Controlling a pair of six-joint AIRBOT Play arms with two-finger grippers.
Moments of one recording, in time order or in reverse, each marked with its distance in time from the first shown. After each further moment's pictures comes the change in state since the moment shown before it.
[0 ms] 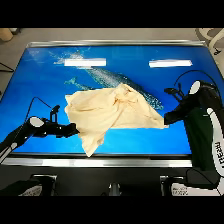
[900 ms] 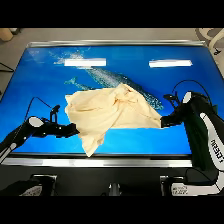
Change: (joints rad) left arm 0.000 0.012 0.000 0.000 -0.020 0.008; right arm 0.000 -0.055 -0.113 -0.003 -0.203 0.130
